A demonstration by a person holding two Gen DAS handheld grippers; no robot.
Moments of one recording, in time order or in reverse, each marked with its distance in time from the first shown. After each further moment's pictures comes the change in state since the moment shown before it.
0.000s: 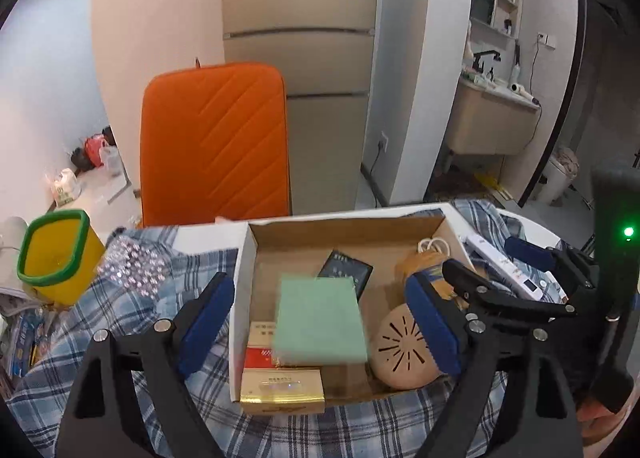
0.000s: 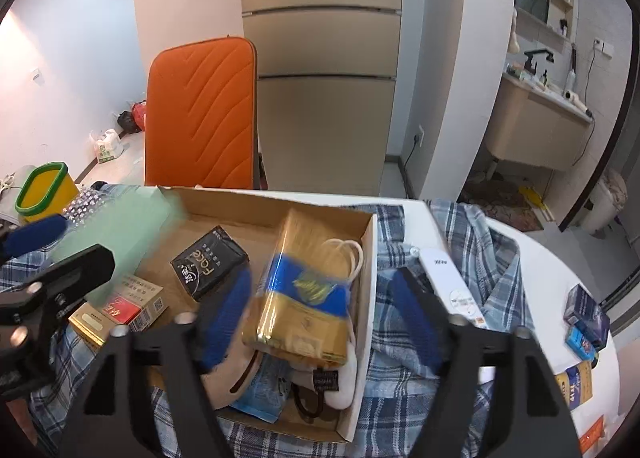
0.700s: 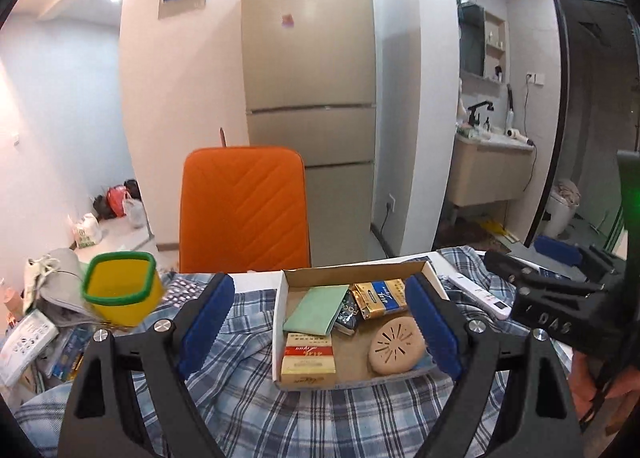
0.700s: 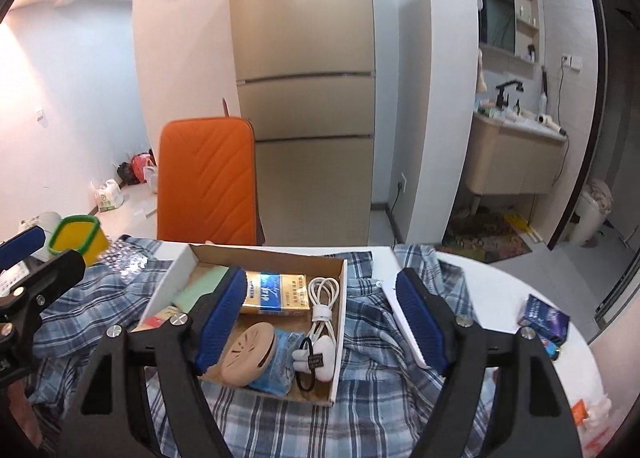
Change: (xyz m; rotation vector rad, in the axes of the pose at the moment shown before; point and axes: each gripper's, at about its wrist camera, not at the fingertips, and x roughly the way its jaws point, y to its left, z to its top) left arm -0.141 -0.012 -0.022 0.020 -0.261 0.052; right arm -0.116 -0.011 -0.003 0.056 -0.207 -0.005
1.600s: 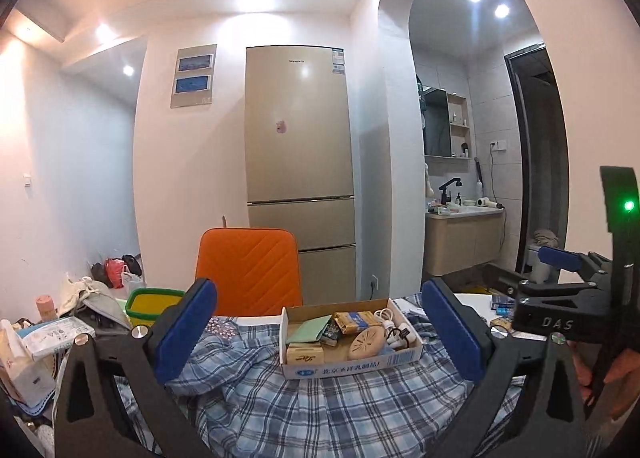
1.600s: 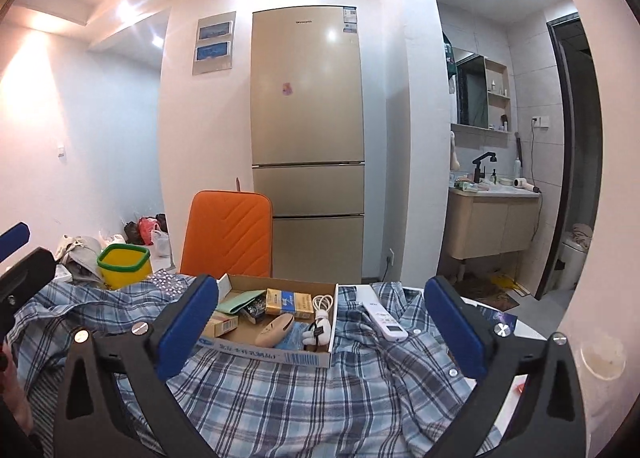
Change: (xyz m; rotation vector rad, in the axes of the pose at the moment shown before) left arm -0.184 0.001 -0.087 0.028 -0.368 -0.040; right arm -0.156 0.010 -0.081 -0.006 -0.316 -0.016
